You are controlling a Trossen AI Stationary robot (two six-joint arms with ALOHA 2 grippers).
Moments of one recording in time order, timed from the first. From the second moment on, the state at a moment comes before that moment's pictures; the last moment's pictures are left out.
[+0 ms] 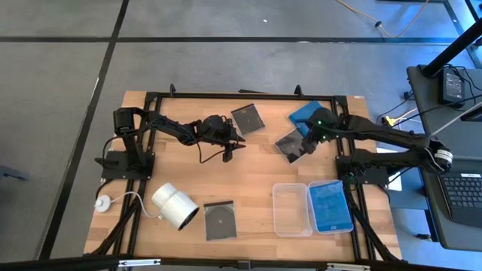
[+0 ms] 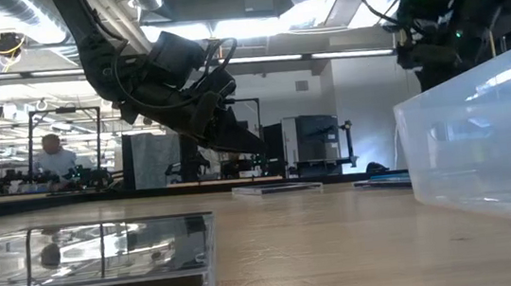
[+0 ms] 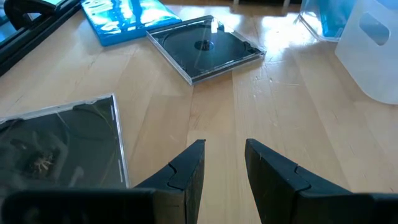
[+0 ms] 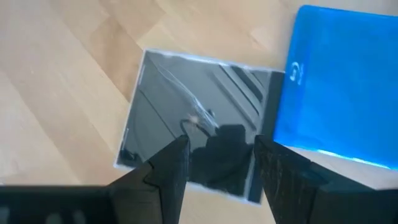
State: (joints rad) left arm 0.32 1.80 0.72 0.63 0.24 0.07; right arm -0.48 0.95 0.60 -0.69 0.02 0.26
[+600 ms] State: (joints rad) left arm 0.31 1.80 0.72 0.63 0.26 0.00; right arm -0.48 1.33 0.75 -0.97 0.06 0.04
